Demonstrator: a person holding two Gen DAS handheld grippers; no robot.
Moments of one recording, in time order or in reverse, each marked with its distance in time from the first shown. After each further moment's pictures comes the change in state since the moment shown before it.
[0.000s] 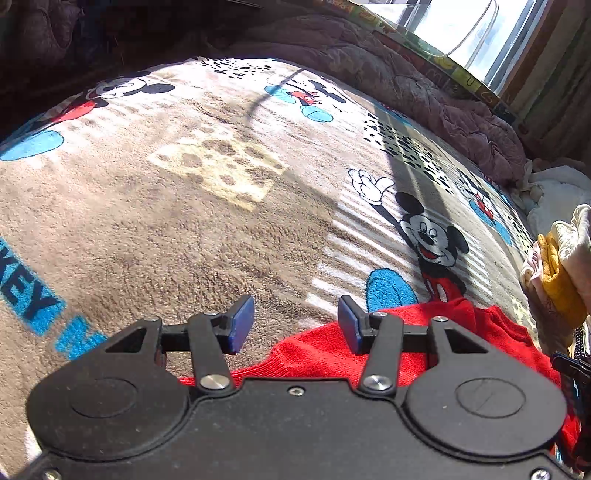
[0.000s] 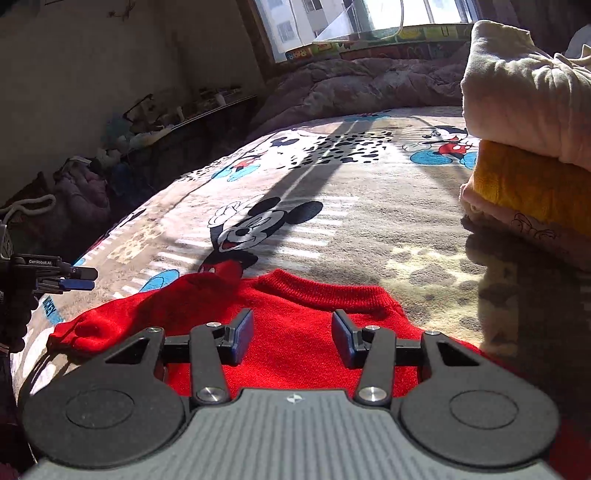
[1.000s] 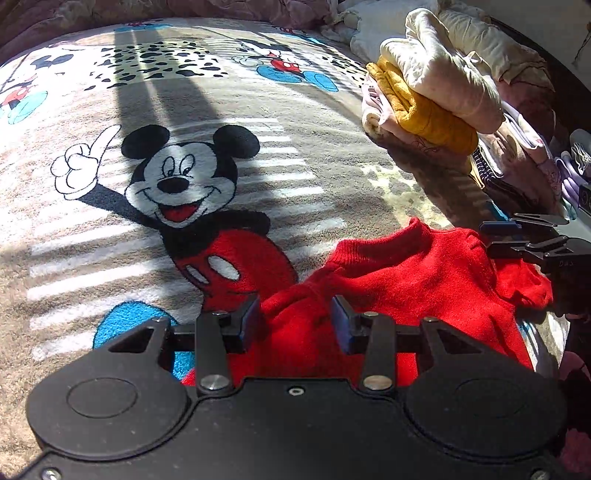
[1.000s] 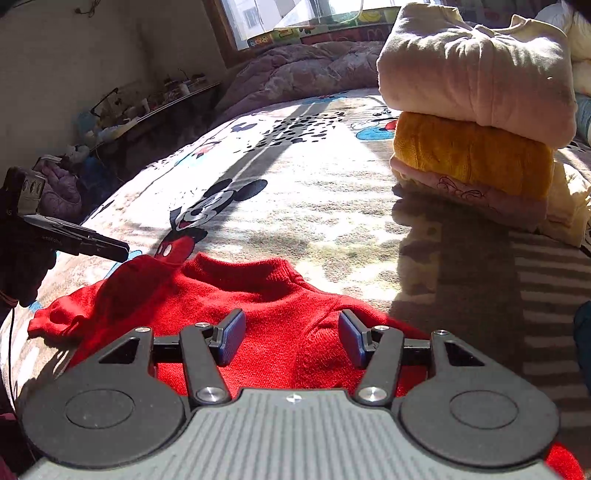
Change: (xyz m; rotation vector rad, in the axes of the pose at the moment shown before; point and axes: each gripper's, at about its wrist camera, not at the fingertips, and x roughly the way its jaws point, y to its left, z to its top) left arm 0.130 -0.213 0.016 0.671 0.404 -0.501; right arm -0.030 -0.069 -0.002 0.043 0.075 -0.094
